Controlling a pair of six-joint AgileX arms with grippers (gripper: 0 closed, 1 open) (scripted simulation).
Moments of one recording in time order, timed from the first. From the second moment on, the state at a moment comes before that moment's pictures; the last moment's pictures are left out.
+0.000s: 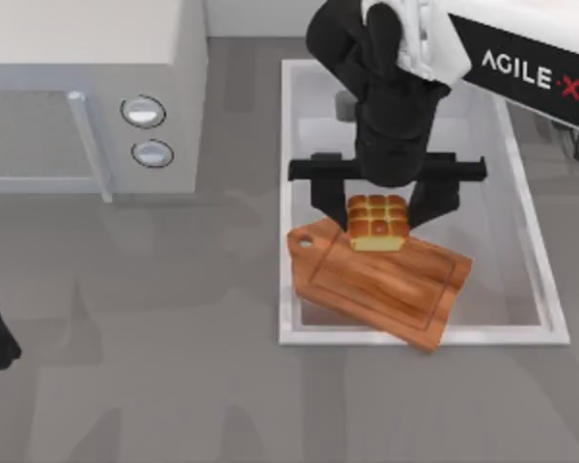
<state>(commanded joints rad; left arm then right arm) 0.00 0.00 0.00 0.00 0.00 0.00 0.57 2.27 1.95 -1.23 0.01 0.61</state>
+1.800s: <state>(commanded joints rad) 0.00 0.00 0.00 0.00 0.00 0.00 0.58 2.30 1.83 -1.08 0.02 0.61</state>
